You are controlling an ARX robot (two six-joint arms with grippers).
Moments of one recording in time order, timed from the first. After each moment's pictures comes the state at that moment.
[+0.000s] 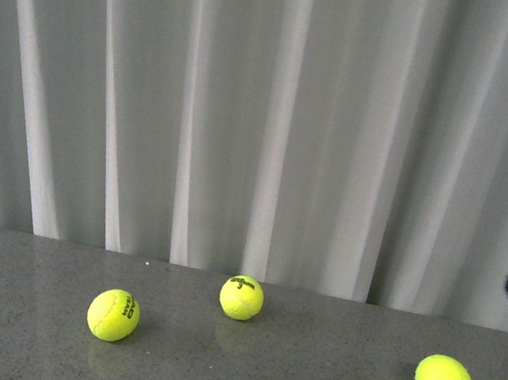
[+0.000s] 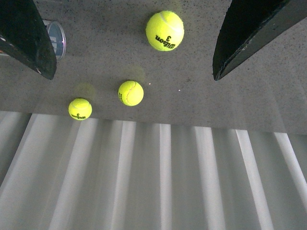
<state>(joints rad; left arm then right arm) 0.00 0.00 0.02 0.00 0.00 0.00 0.18 1.30 0.41 0.75 0.15 0.10</state>
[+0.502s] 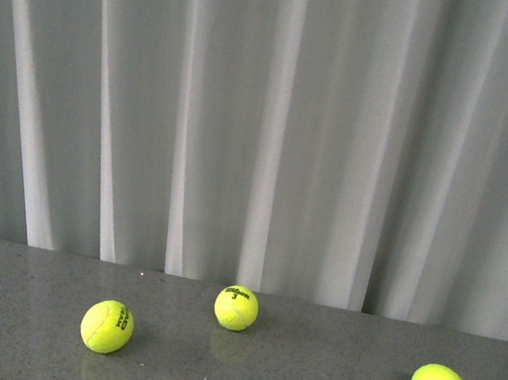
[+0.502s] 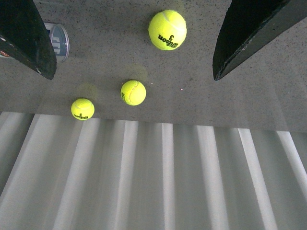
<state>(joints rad) 0.00 0.00 0.02 0.00 0.00 0.00 0.05 0.96 0.12 0.82 0.04 0.00</state>
